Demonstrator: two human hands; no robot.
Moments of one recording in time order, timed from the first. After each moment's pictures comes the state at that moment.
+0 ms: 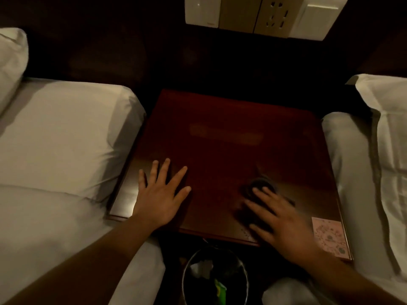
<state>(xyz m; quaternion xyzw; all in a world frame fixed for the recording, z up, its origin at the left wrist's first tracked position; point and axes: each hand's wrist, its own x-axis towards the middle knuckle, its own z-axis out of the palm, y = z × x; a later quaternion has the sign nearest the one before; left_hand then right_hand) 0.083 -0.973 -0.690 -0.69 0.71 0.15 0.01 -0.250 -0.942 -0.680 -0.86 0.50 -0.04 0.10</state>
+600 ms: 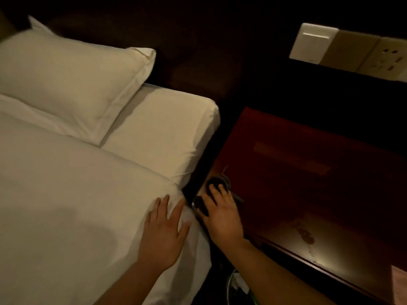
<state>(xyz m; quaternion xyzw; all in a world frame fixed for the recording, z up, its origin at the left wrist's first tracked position) 0.190 -0.813 -0.643 -0.82 0.54 0.18 -0.04 0.052 -0.926 -0.688 -0.88 0.44 -0.09 0.17</state>
